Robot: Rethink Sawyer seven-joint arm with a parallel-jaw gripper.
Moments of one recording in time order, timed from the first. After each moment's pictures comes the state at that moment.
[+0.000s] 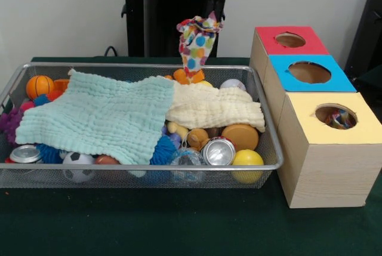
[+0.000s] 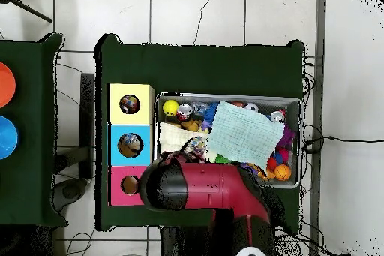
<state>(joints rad) -0.17 -0.98 -0.01 1.90 -0.21 0.60 1.89</state>
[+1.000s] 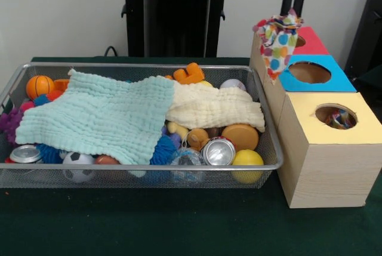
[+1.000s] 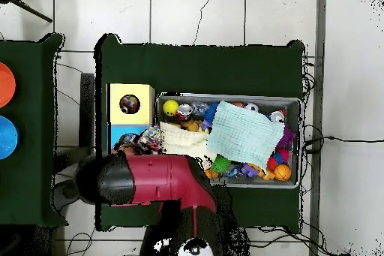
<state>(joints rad) 0.01 -0.95 -0.02 1.84 -0.01 0.60 1.89</state>
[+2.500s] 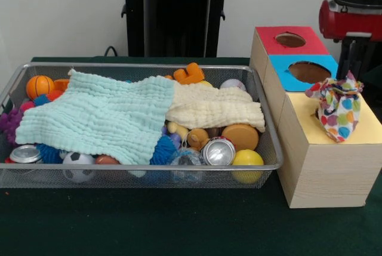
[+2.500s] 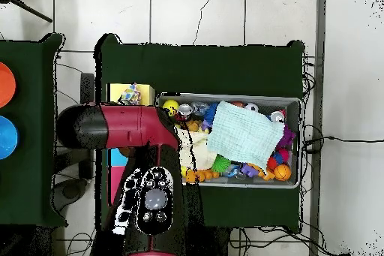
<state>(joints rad) 0.14 -0.64 -0.09 1.48 0.12 0.60 1.89</state>
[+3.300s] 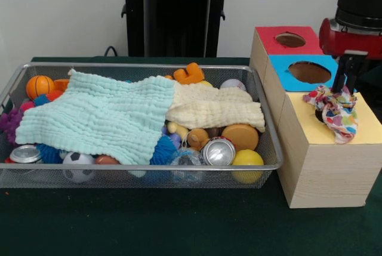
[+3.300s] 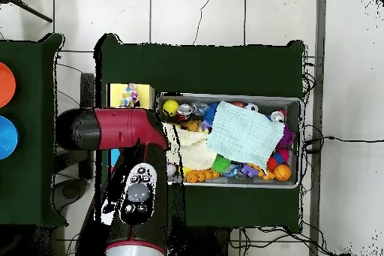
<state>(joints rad) 0.21 -0.55 -0.15 1.44 0.13 0.60 1.89</state>
